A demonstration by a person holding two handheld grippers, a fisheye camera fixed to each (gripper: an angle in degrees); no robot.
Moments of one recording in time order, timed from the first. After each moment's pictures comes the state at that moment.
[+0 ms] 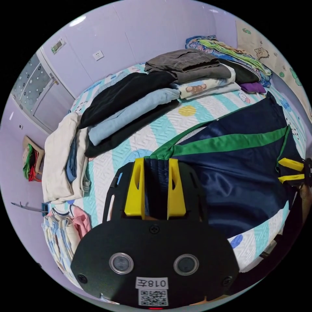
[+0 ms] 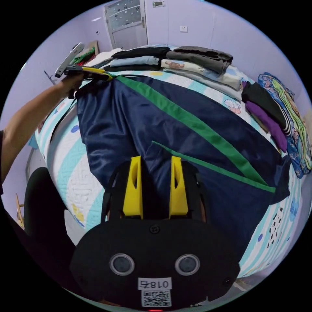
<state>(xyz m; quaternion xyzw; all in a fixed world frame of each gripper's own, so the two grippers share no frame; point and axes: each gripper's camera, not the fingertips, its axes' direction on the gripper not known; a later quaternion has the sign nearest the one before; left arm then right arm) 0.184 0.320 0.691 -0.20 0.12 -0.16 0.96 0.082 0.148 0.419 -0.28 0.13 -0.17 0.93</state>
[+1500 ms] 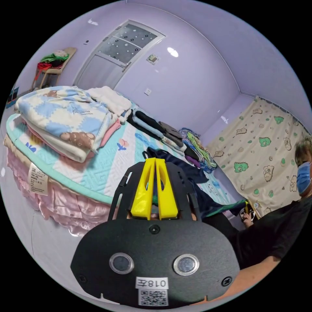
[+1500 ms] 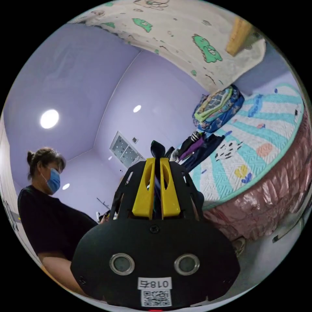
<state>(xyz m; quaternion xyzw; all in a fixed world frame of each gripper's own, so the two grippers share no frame) 0.111 0.847 0.281 0.08 0.27 -0.53 0.80 0.385 0.406 -0.179 0.22 -0.12 0.11 0.96</state>
